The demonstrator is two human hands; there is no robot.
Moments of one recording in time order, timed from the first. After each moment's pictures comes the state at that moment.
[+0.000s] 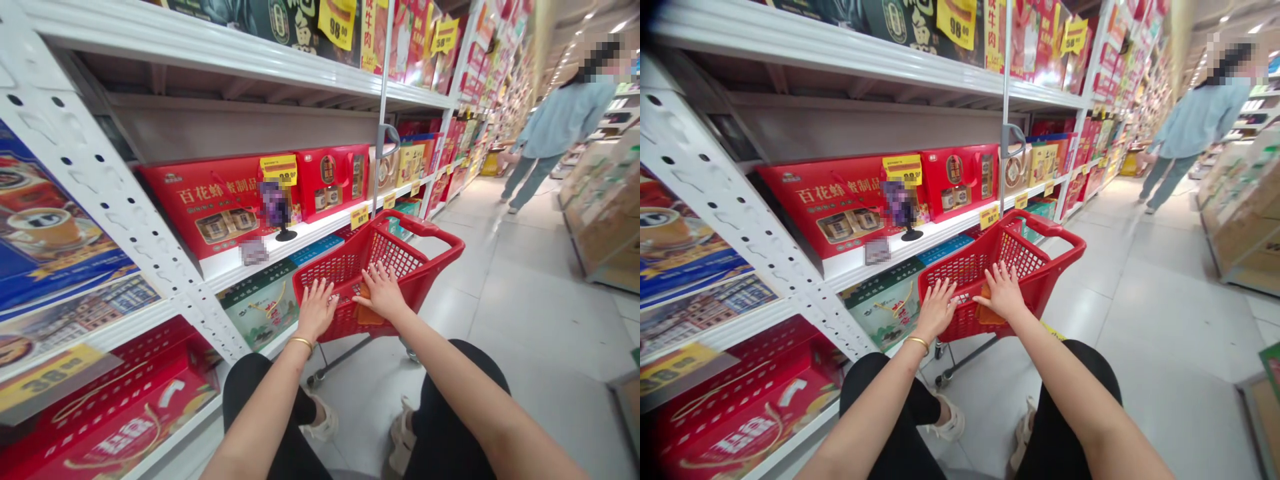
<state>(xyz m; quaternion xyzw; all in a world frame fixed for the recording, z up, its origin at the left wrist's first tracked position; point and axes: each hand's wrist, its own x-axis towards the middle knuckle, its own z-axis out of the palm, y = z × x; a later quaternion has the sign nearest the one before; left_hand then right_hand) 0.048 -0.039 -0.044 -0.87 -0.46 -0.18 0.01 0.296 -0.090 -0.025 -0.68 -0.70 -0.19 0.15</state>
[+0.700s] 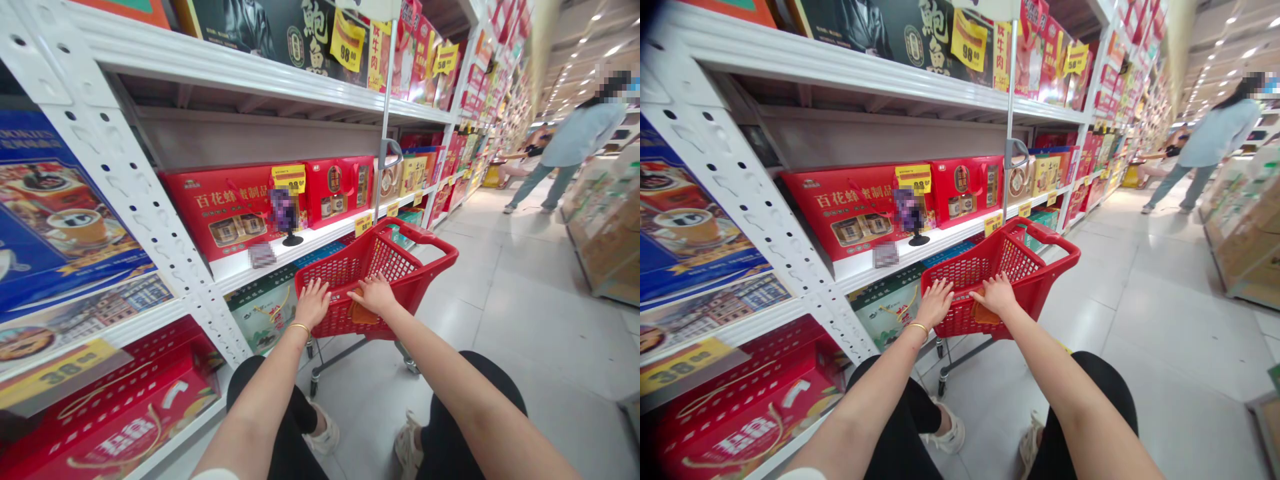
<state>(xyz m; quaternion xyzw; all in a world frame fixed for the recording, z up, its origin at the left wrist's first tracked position) 0.030 0.012 -0.050 -0.86 -0.49 -0.16 -0.02 0.274 -0.059 -0.009 -0.69 -0.71 -0.14 0.09</state>
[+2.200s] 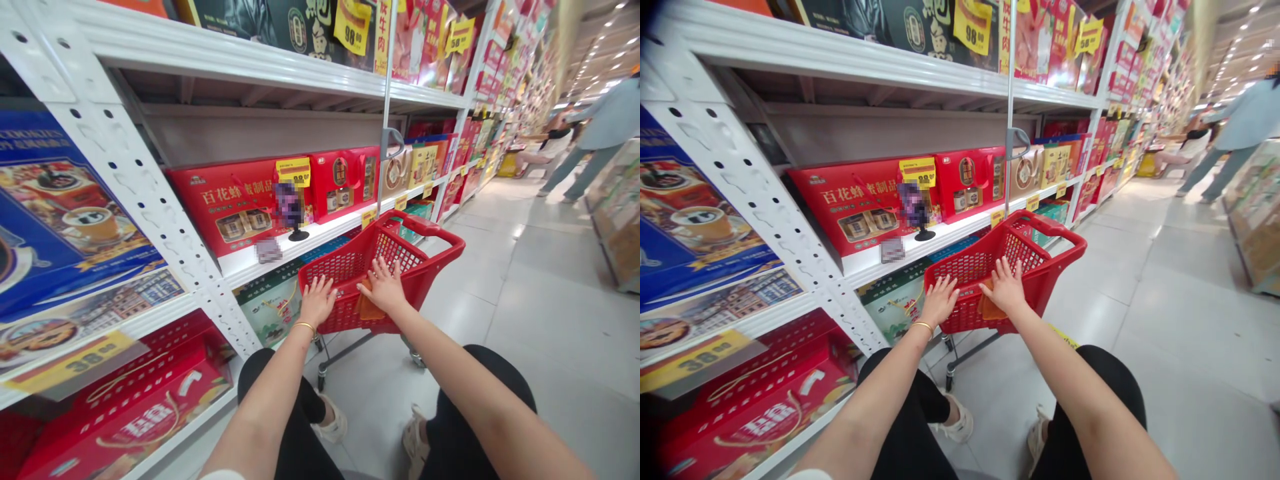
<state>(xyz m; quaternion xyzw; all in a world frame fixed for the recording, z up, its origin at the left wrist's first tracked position) 0.023 0.003 -0.050 -0.85 -0.51 -0.15 -0.02 0.275 -0.059 -0.025 -0.68 -0.68 -0.21 0.15</state>
